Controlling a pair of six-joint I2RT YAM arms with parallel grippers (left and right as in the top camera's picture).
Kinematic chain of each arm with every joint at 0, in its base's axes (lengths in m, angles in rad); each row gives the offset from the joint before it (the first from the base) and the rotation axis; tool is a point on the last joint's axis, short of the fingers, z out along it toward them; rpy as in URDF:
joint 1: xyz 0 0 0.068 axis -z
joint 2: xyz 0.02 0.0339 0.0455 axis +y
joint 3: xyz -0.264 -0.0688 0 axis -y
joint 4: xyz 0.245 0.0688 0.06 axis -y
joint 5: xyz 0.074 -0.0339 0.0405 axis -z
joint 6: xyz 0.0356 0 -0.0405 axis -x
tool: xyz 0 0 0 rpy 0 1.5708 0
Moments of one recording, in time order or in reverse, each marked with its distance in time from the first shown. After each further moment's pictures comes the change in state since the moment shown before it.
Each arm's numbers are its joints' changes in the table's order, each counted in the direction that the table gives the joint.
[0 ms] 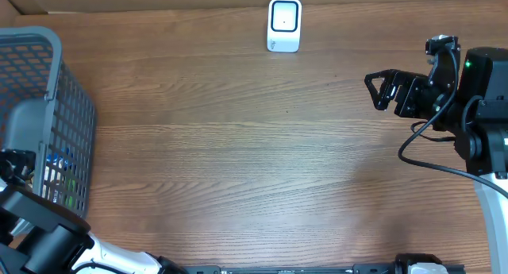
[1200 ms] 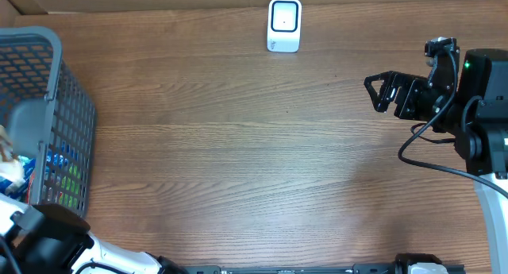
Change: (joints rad) left arm 0.000 0.002 0.698 -0.358 0.213 -0.091; right arm 0.000 0.000 0.000 -0.020 0.000 0.001
